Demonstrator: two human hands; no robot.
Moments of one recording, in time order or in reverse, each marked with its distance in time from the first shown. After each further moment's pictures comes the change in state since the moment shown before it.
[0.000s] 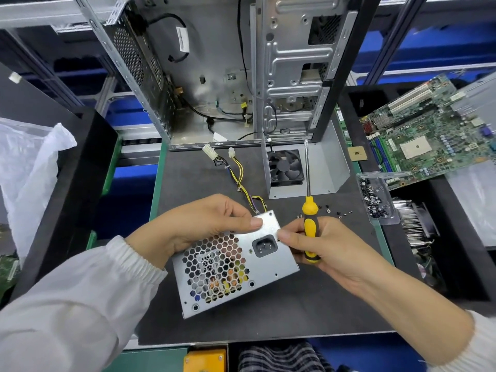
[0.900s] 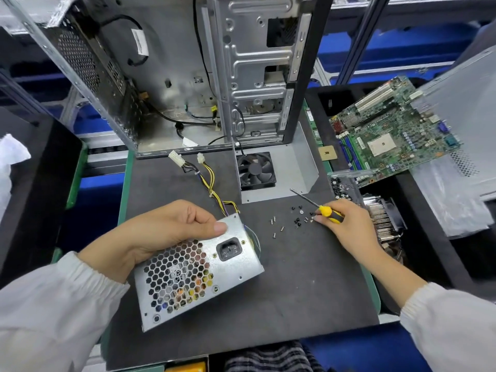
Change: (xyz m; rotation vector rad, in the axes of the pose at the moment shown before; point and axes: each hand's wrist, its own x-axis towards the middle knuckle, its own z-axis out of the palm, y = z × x) left_hand 0.005 0.000 -0.006 0.130 0.057 -0.018; right_hand 0.047 0.043 -0.144 -0.984 0.640 -0.385
